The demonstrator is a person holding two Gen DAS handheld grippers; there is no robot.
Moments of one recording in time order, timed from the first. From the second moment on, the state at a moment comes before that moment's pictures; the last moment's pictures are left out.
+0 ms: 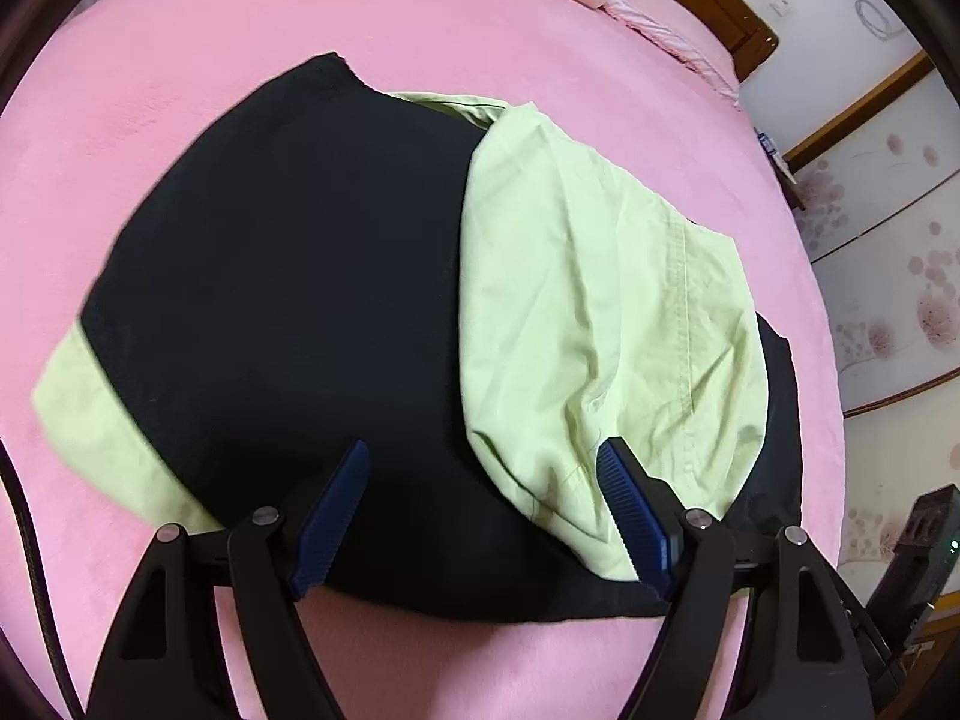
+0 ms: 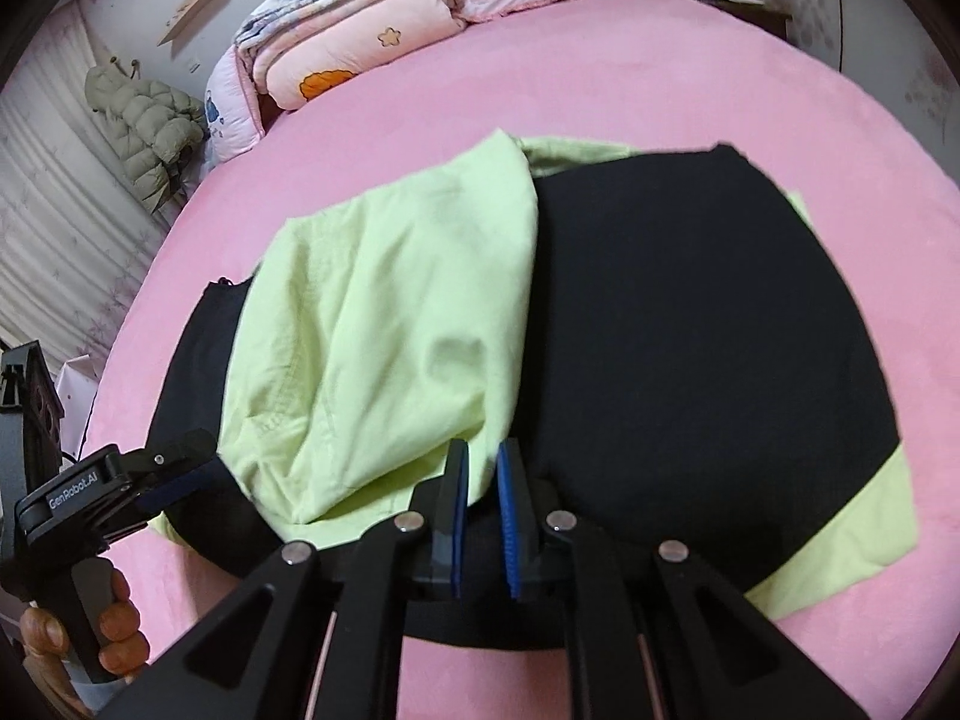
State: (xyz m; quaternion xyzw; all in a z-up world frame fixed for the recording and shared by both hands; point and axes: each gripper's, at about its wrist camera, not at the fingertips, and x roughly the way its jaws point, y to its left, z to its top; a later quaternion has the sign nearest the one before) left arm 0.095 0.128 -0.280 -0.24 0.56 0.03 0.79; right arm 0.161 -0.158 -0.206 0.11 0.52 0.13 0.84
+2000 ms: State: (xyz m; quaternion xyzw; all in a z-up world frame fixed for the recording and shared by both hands) left arm 0.025 0.224 -0.327 -0.37 0.46 0.00 0.81; right arm 0.112 -0.053 -0.158 0.00 0.49 0.19 0.85
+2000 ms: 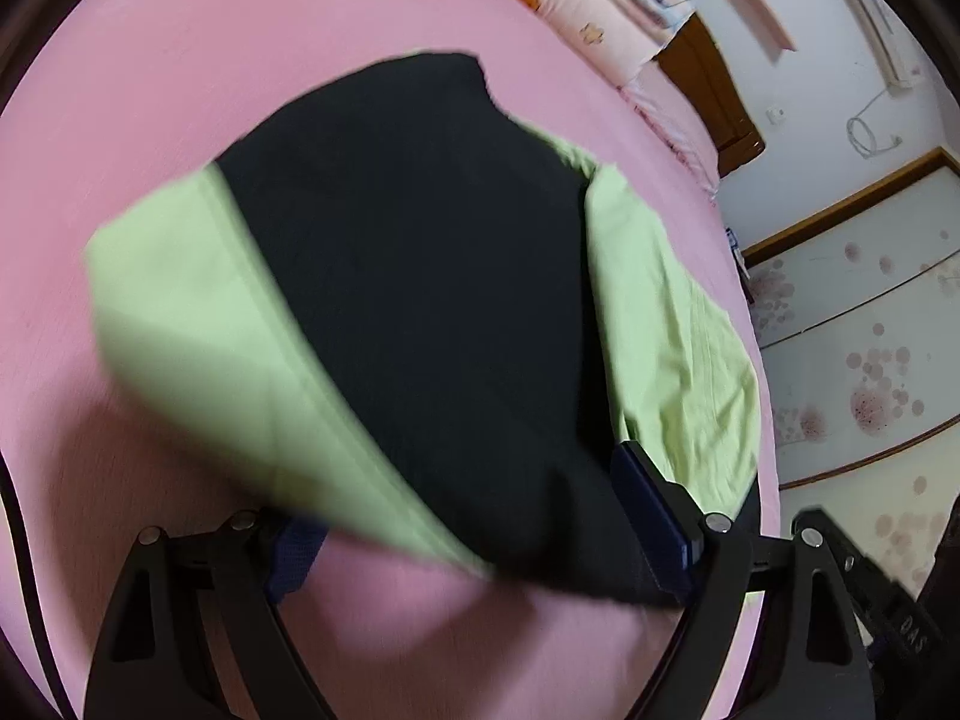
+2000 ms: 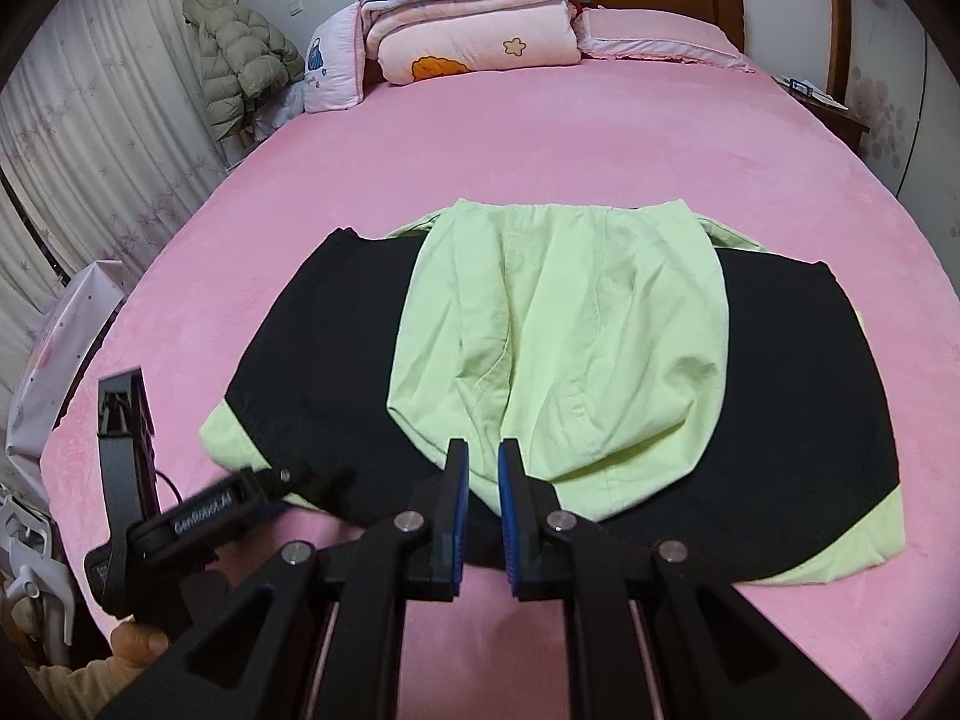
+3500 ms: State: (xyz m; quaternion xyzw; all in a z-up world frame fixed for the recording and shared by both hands) left arm 0.096 -0.081 -0.209 0.06 0.33 -0.35 0.87; right arm 0.075 -0.215 -0.240 0.20 0.45 0.14 0.86
